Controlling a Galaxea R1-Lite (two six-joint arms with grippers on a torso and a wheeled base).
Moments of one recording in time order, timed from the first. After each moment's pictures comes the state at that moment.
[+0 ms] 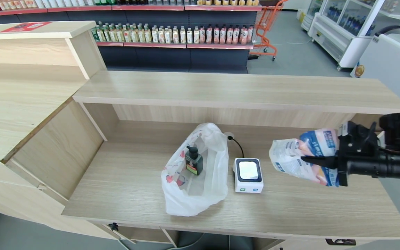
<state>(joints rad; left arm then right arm) 0.00 0.00 0.00 0.00 0.00 0.01 -0.09 1.69 -0.76 -0.36 0.86 -0.85</state>
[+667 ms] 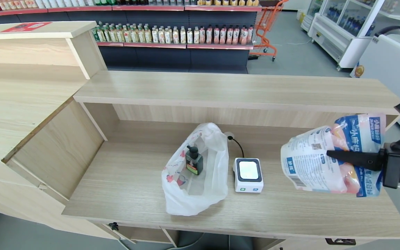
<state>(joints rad) 0.00 0.00 0.00 0.00 0.00 0.01 -0.01 1.29 -0.67 -0.25 0.77 -0.03</state>
